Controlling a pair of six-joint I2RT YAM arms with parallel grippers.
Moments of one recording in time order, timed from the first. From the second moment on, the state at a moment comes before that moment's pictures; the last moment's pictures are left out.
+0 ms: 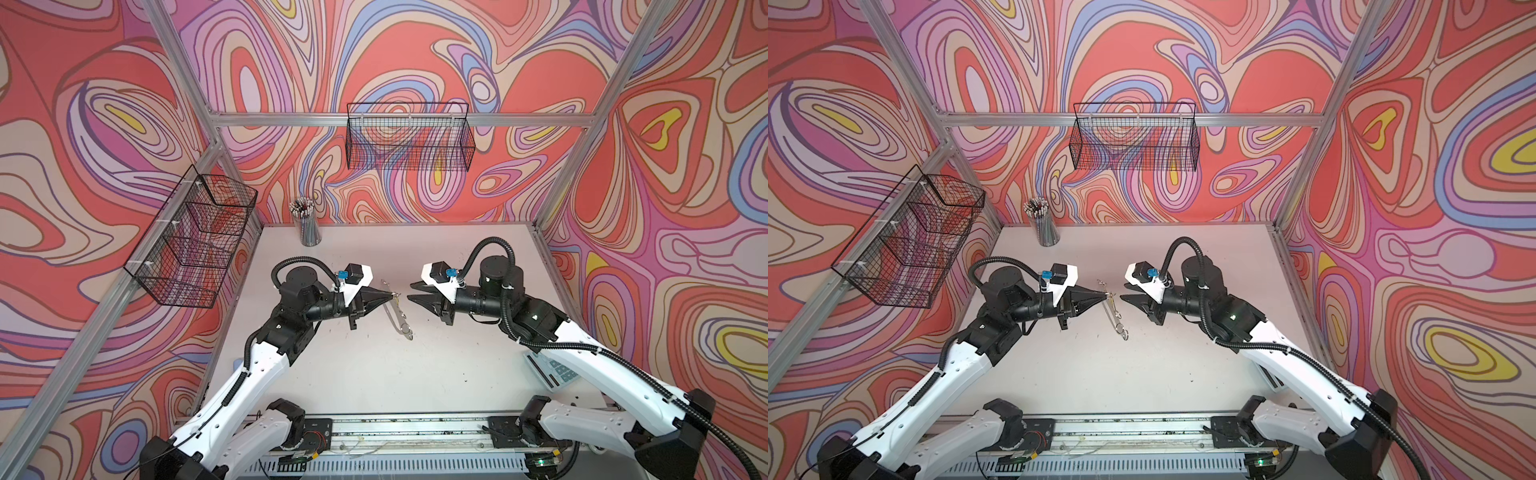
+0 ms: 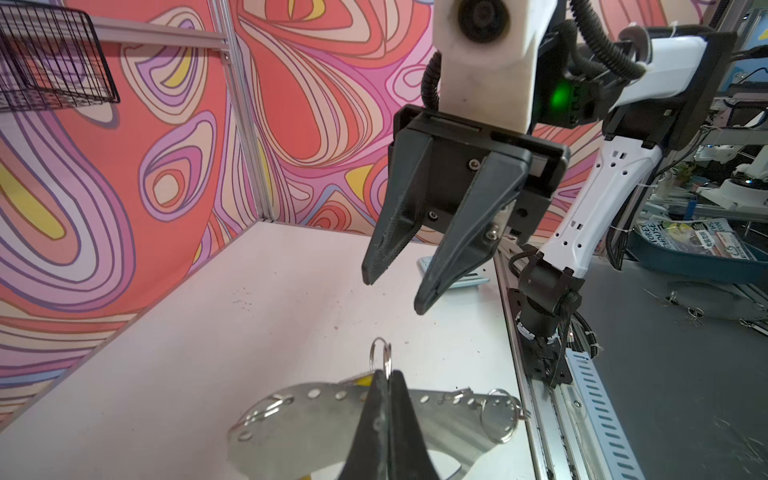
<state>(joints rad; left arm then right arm) -0.41 0.96 0.79 0.10 0.94 0.05 0.72 1.12 1.07 -0.21 -0.48 -0.29</state>
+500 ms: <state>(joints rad) -0.41 0.97 0.77 0.28 1.01 -0.04 0.72 1.13 1.05 -0.12 -0.53 -0.35</state>
